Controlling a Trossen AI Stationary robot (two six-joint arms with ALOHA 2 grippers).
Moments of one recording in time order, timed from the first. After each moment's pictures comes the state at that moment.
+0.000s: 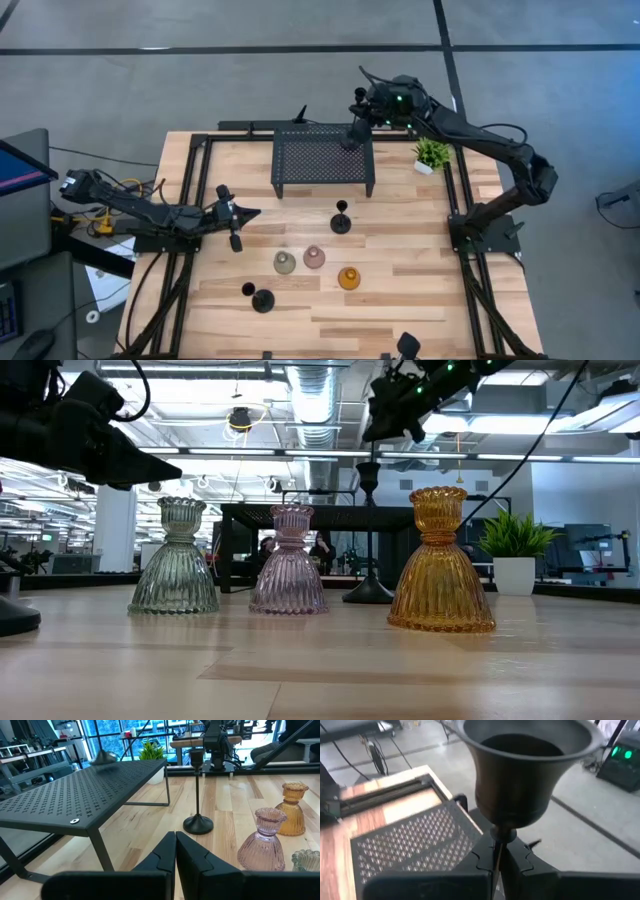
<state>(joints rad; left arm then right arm) -0.32 0.36 0.01 0.38 -0.61 0.07 -0.60 1.47 1.32 -0.25 -0.03 -0.03</state>
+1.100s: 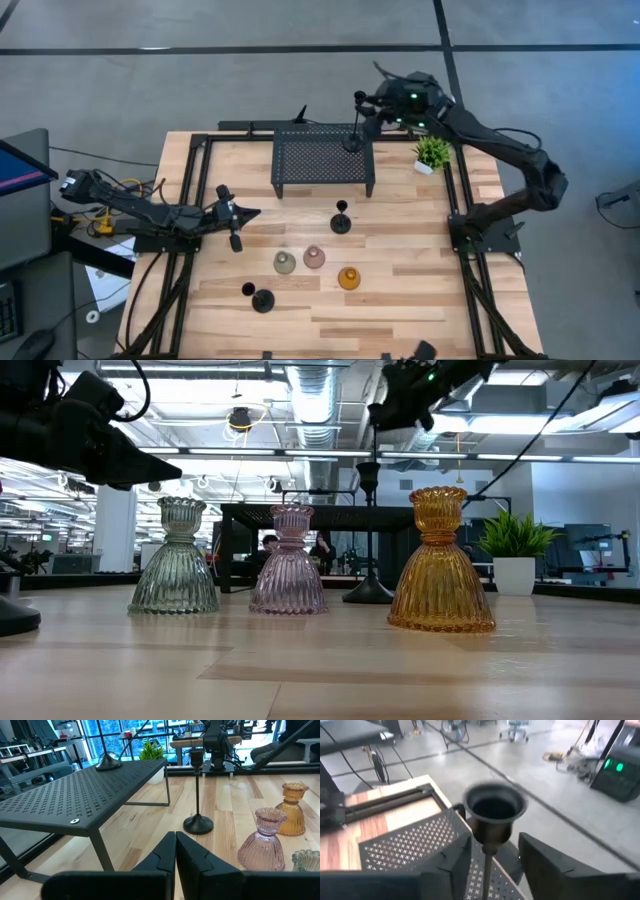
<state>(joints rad) -0.32 0.36 0.01 0.38 -0.61 0.07 -0.61 1.37 1.32 -0.29 -0.03 -0.05</state>
